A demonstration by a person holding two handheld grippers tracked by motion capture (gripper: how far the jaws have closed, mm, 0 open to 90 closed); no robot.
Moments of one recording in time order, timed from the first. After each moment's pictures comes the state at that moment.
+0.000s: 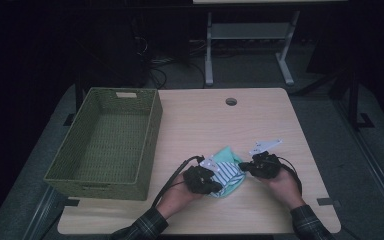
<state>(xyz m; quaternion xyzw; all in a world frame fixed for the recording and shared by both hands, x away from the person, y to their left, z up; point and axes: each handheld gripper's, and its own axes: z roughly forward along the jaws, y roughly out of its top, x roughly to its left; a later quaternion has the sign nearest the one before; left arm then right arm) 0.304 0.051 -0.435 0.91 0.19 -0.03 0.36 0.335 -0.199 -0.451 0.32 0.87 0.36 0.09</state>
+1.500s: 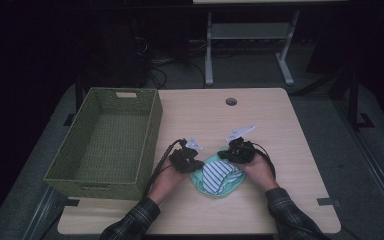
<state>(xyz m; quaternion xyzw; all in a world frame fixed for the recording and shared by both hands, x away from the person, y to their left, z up) 0.357 0.086 -0.446 0.90 0.27 0.05 0.33 0.389 -0.141 -0.462 0.30 0.88 0.37 0.07</state>
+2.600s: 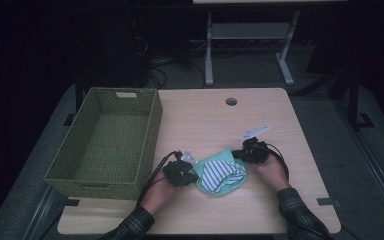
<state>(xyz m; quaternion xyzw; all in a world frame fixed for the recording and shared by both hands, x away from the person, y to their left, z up) 0.326 0.099 -0.453 0.92 0.26 0.04 0.29 0.388 -0.181 -0.467 0.34 0.87 0.35 0.09</state>
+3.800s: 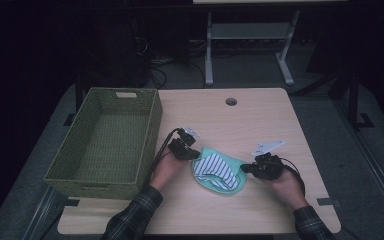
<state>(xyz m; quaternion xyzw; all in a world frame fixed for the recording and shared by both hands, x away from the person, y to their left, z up) 0.400 0.091 -0.450 0.90 0.31 0.05 0.30 0.332 -0.206 -0.454 0.32 0.88 0.36 0.08</state>
